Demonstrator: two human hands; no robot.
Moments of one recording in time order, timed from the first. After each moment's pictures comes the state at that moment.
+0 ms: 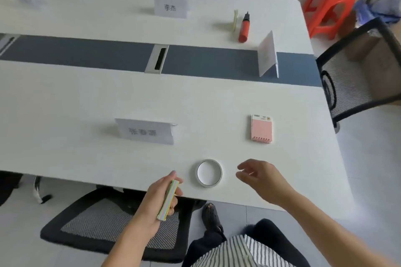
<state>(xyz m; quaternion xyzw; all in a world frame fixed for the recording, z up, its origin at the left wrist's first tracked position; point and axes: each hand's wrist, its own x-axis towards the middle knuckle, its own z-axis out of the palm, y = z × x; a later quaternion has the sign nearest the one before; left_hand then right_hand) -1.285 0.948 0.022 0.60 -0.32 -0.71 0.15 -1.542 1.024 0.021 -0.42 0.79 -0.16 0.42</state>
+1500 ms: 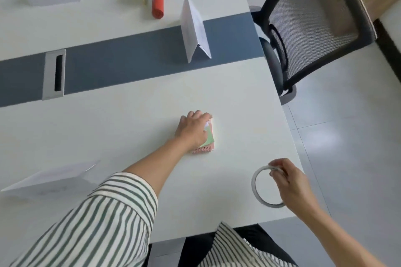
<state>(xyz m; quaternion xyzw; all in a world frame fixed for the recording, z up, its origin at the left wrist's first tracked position) -1.650 0.832 -0.092 0.30 -0.91 -0.23 -0.18 -1.737 1.105 -0.053 -0.13 0.86 -0.33 0.37</state>
